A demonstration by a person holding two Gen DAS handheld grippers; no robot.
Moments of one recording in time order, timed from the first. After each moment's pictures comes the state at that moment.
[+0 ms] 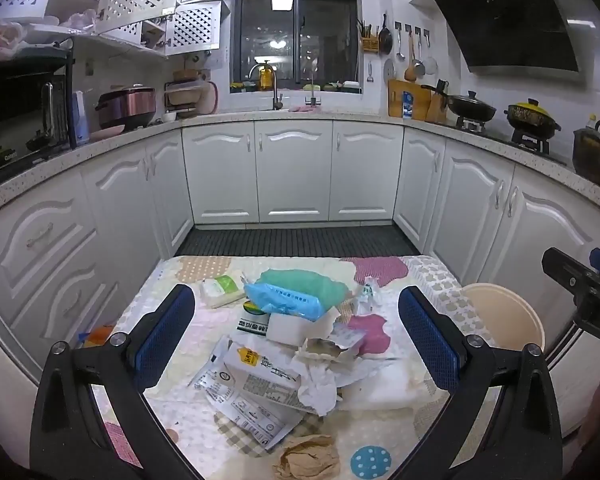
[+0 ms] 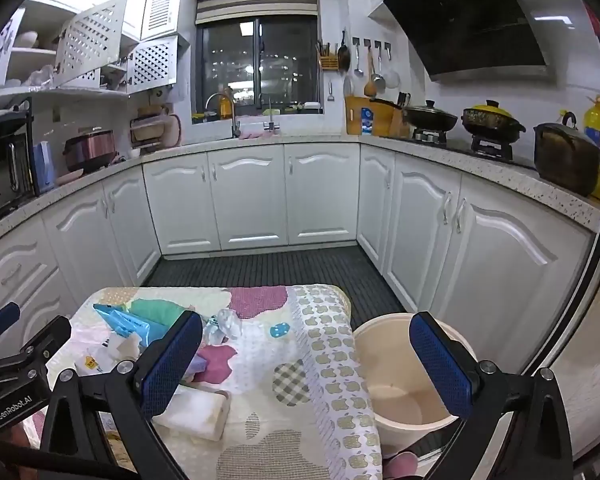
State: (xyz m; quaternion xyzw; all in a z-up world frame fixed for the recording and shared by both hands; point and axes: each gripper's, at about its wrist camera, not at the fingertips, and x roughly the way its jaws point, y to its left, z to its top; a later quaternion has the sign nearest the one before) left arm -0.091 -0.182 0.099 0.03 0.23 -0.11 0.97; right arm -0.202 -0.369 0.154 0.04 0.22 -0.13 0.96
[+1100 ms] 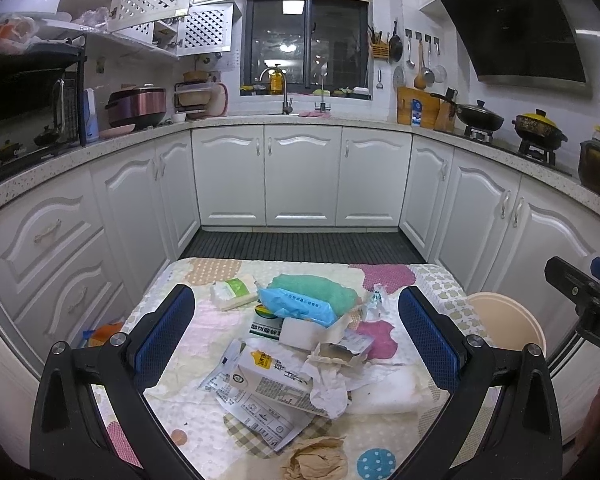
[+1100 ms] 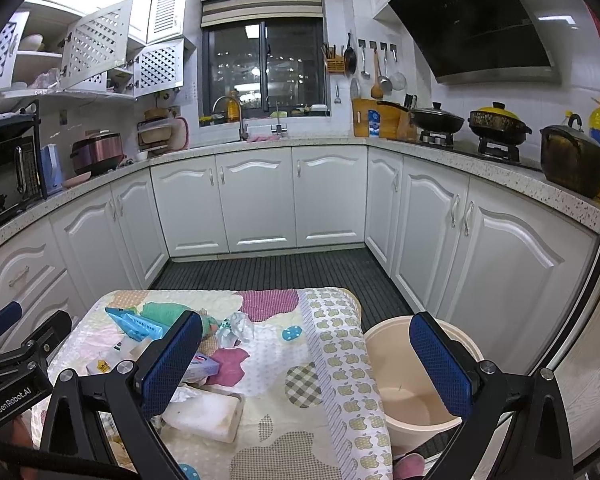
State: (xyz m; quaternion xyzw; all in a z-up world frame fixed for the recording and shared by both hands) left arm -0.113 -0.150 0.138 0.01 0.23 -0.10 0.97; right arm -0.204 -0.358 0.160 0.03 0.22 -0.13 0.97
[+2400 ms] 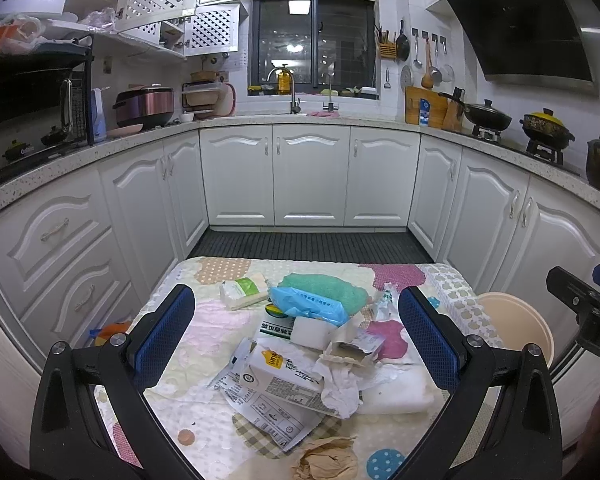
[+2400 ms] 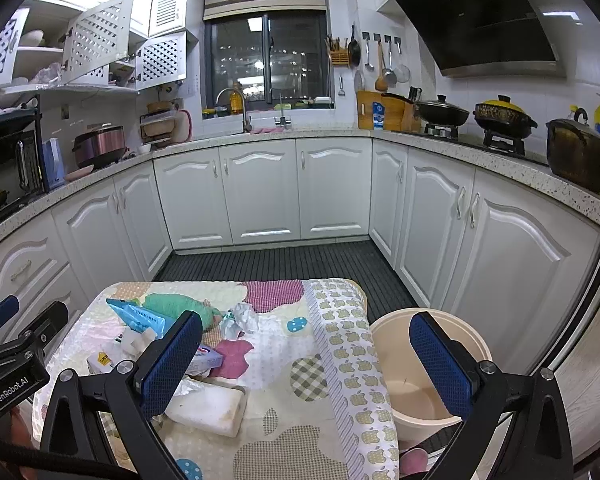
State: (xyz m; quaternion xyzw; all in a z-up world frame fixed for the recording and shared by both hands) left arm -0.114 -0.142 0.133 0.02 0.23 -0.08 0.97; right arm -0.198 -0.357 0.151 0.03 0.25 -0.12 0.96
